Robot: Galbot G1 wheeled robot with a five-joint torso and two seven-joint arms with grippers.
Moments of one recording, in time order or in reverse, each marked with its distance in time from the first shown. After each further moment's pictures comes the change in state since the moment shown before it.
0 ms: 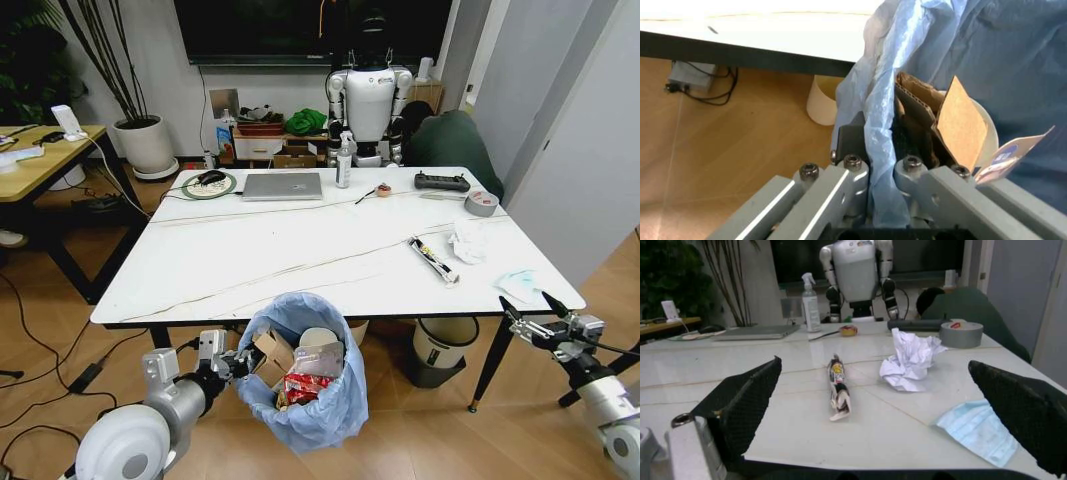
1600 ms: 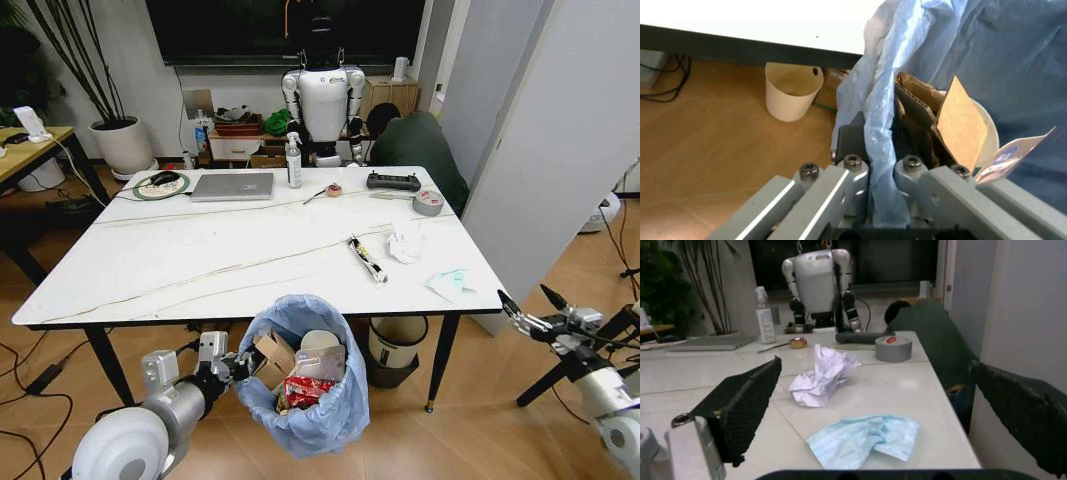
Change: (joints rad) left arm 0.016 0.015 -0.005 -0.016 0.000 0.003 -0.005; right arm 0.068 -0.063 -0.120 0.040 -0.002 0.001 0.171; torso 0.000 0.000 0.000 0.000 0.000
